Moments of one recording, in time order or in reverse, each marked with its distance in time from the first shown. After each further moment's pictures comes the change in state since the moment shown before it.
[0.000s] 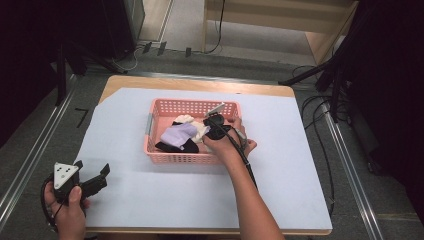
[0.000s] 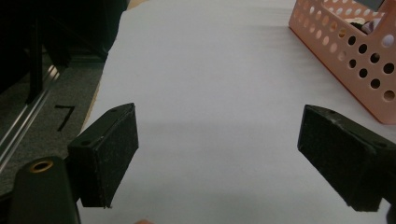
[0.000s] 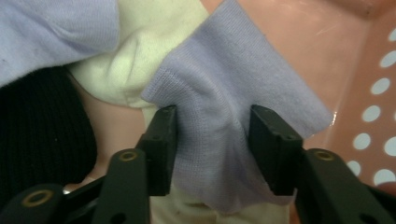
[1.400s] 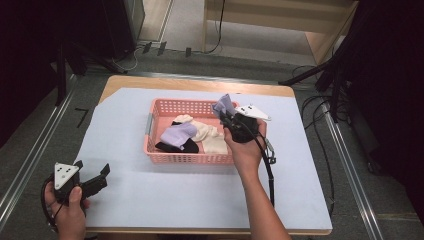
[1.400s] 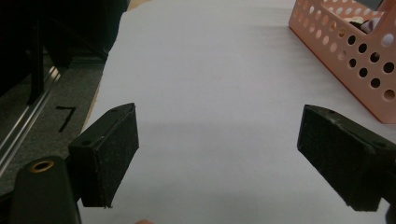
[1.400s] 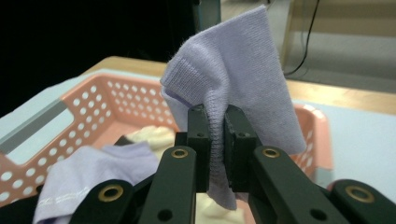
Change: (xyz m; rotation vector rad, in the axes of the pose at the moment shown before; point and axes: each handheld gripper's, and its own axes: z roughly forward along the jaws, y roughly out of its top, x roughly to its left) left arm -0.001 0.000 0.000 -0.001 0.004 0.005; right arm -0.046 -0.046 -0.070 -0.795 0.196 0.095
